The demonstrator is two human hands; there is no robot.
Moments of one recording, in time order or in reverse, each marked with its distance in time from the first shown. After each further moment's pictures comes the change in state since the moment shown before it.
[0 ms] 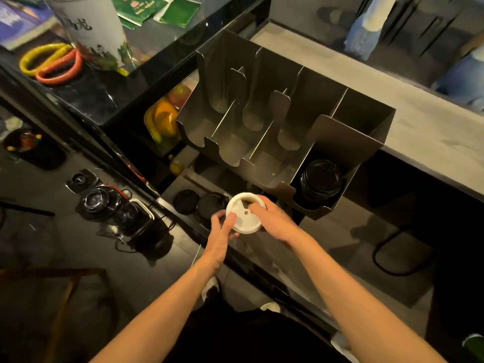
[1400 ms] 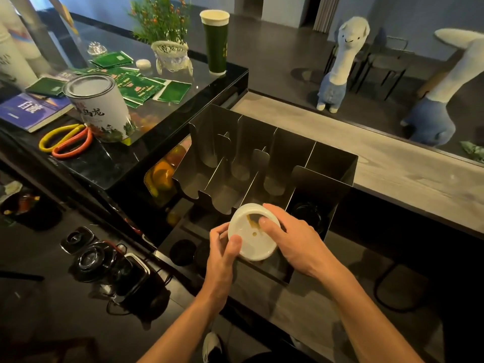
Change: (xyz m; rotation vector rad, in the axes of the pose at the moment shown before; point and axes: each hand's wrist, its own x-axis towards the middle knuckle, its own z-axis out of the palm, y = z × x) left_hand -0.041 0.086 0.028 0.007 -0.052 0.319; right_hand -0.090 -0.078 -0.061 -0.255 0.297 -0.296
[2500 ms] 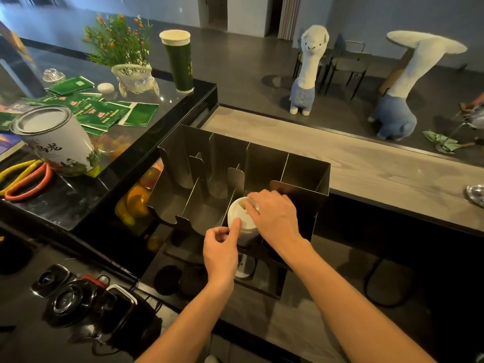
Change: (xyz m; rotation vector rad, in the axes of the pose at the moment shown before) left_hand 0.067 0.012 0.048 0.157 0.285 -0.141; right_hand 0.091 0.027 -0.002 -0.636 0.521 -0.137
